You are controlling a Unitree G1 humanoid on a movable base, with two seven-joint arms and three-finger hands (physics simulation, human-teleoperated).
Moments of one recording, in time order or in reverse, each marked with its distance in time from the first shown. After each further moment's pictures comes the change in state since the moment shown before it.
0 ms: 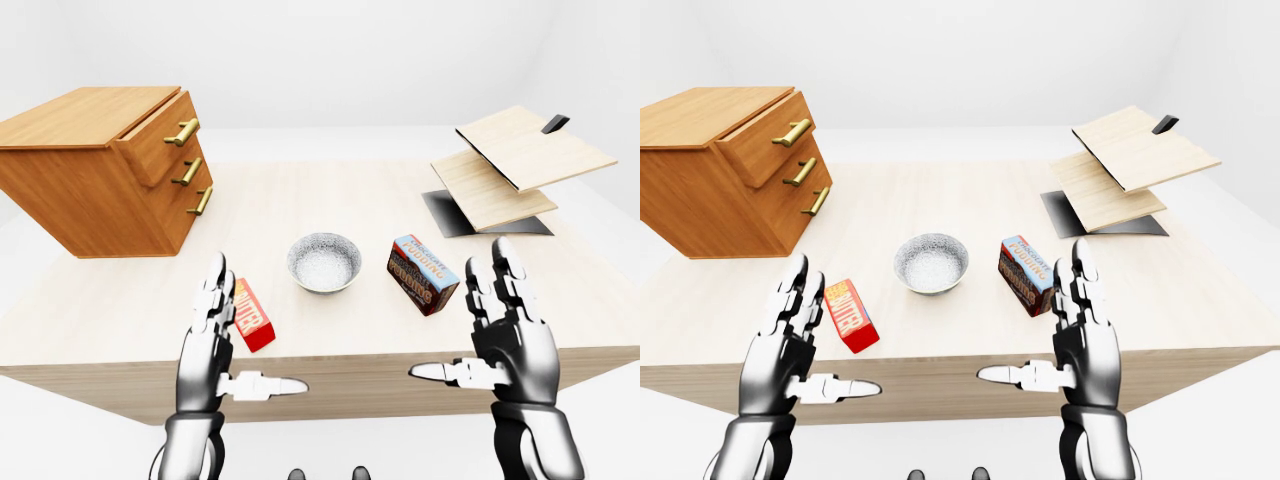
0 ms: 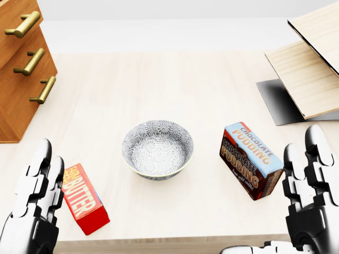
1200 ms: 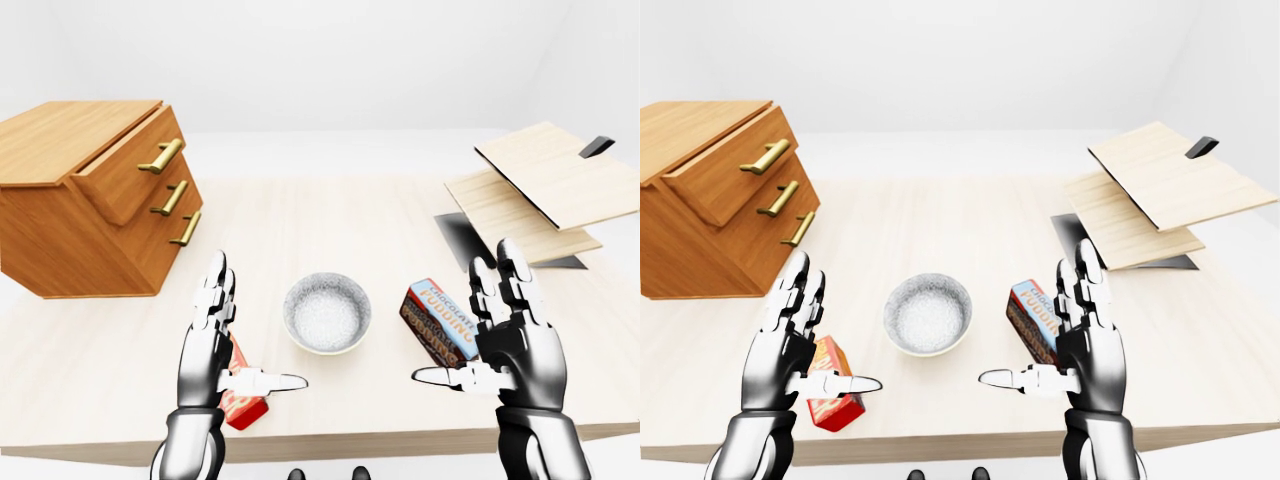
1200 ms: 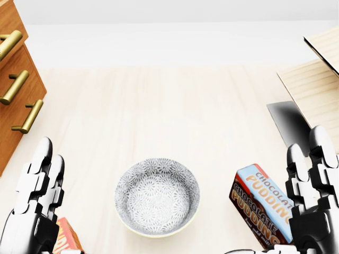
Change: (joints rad) left arm -0.023 -0.012 0.012 0.009 0.013 0.024 -0.009; right arm 0.022 0.007 -0.009 -0.020 0.004 -0.013 0.018
